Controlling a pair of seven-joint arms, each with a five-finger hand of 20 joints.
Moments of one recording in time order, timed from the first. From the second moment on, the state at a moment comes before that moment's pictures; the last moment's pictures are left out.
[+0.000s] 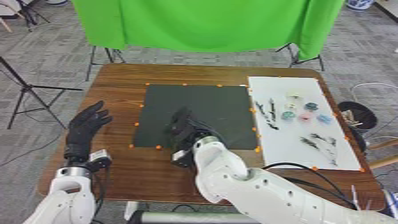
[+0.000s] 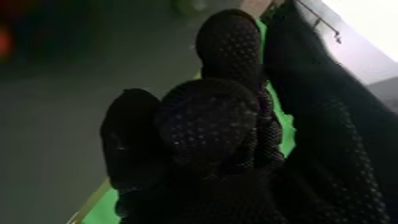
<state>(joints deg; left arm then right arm) 112.3 -58.3 -88.4 -101.9 53.7 16.3 20.3 -60.6 -66.6 21.5 -97.5 -97.6 26.4 34.0</state>
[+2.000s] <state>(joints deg) 112.8 -58.6 -88.6 -102.2 53.5 15.9 19.8 -61.2 -62.5 21.3 -99.3 -88.4 17.8 25.3</state>
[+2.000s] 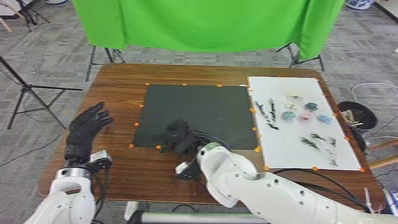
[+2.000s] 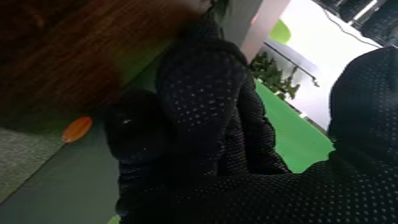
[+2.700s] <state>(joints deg) 115.5 -58.7 -91.4 -103.5 53.4 15.9 19.1 -76.3 -44.3 55.8 -122.6 -110.2 12.3 29.5</state>
